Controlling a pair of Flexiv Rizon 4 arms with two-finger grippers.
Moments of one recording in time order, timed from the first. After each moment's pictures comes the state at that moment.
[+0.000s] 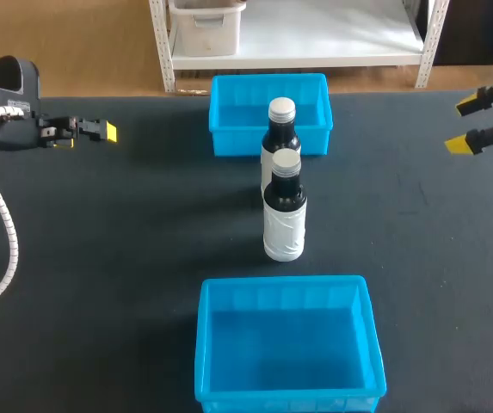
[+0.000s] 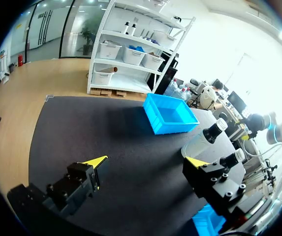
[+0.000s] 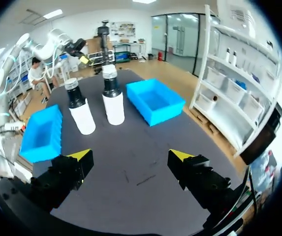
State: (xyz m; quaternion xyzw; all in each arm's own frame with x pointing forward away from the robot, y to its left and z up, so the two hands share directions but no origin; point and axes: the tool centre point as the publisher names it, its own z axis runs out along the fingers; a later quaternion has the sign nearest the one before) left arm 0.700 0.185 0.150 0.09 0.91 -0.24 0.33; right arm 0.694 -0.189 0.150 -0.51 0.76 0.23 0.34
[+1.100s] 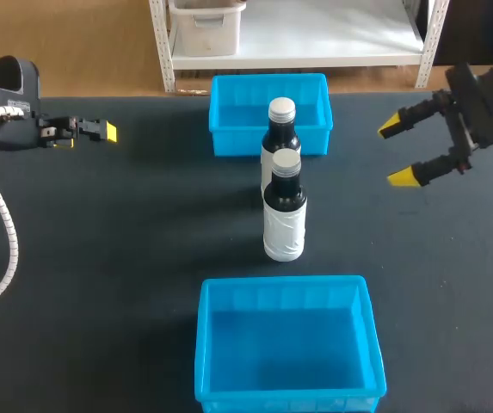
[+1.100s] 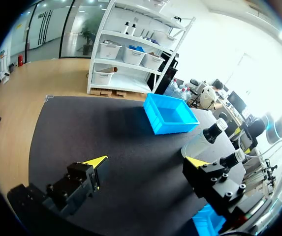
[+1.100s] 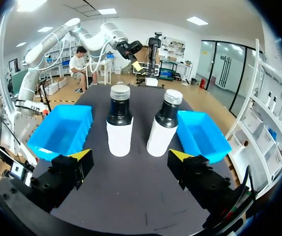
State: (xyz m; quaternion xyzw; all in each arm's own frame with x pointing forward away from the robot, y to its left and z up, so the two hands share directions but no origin) left arm 0.700 0.185 0.150 0.09 0.91 -0.24 0.33; right arm 0.648 -0.081 0.143 -0.63 0.62 0.31 0.35
